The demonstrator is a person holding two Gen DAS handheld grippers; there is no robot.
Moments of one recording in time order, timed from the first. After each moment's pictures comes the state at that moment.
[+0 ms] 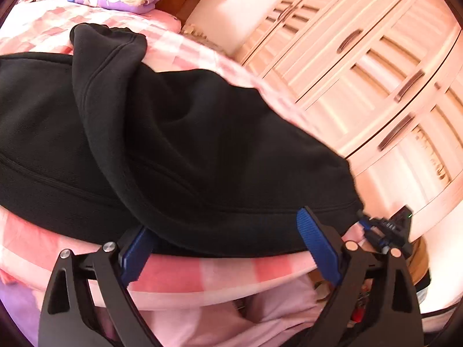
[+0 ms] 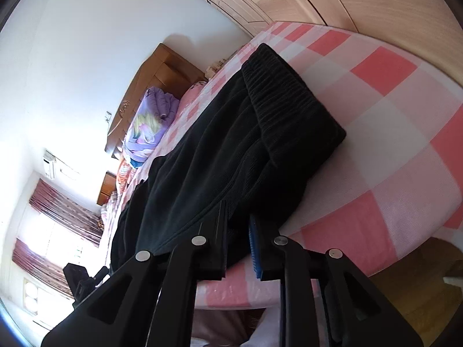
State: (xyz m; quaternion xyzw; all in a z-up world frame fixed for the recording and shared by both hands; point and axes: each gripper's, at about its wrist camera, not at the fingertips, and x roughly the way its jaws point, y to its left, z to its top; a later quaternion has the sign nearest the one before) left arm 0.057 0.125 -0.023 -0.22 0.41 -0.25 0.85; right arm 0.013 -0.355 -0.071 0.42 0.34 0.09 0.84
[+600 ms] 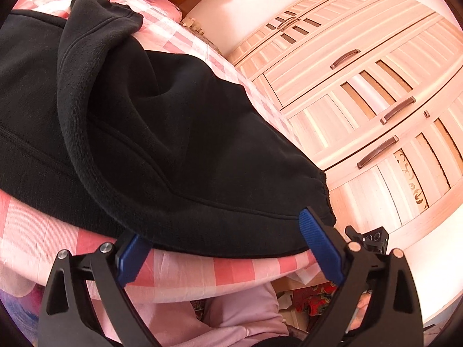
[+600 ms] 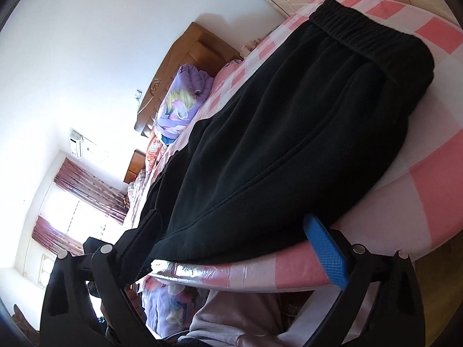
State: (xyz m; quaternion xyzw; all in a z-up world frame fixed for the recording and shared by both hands) left arm 0.053 0.113 -0.032 -0.29 0.41 -0.27 0.82; right arm 0.015 -0.286 -0.066 0.39 0.35 0.18 0.84
